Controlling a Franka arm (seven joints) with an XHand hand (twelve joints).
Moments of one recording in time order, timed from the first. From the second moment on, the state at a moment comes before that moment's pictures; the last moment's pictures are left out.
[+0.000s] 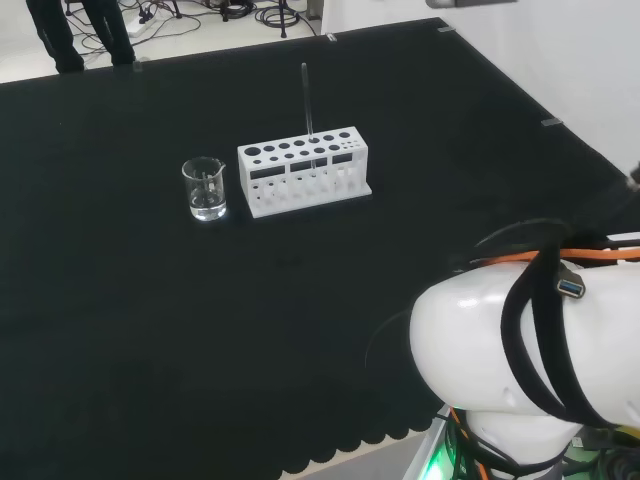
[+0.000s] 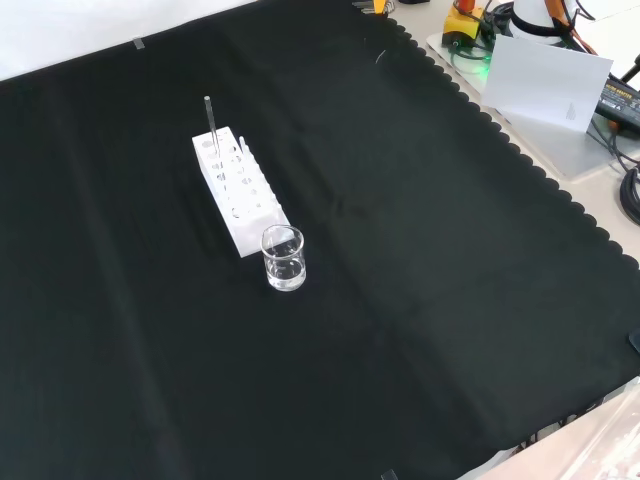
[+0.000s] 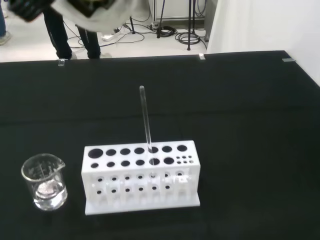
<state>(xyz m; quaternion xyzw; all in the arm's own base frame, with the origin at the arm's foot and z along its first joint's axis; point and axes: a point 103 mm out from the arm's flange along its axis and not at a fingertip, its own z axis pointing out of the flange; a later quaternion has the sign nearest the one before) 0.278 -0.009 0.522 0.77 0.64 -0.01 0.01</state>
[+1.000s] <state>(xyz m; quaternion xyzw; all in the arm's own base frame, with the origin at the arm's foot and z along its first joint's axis) 0.411 -0.006 0.500 0.75 0.67 0.00 -0.01</state>
